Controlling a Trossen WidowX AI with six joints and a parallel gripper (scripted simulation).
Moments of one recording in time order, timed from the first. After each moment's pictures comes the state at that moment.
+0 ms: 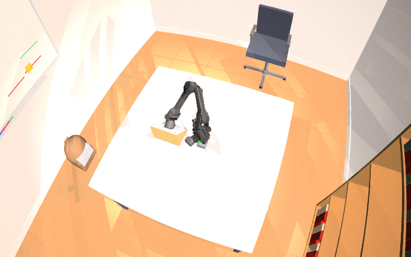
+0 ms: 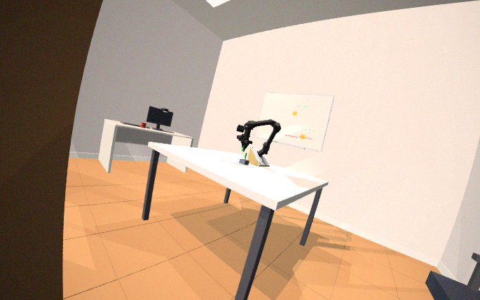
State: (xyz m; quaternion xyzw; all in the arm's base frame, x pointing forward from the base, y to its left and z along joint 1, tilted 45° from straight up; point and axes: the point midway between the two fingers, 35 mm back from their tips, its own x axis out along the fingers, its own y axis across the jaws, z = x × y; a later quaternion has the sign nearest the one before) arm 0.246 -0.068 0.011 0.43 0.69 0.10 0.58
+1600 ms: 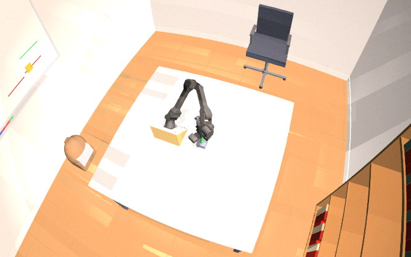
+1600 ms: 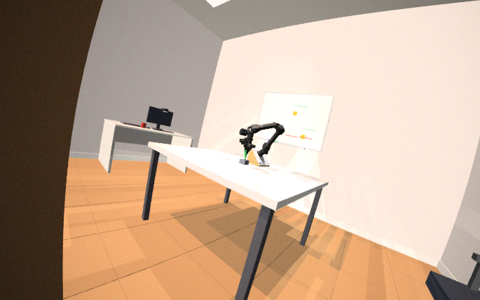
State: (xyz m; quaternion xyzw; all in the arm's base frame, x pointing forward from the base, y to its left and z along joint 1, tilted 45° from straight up) arm 0.253 -0.019 0.024 0.43 0.68 0.10 0.58
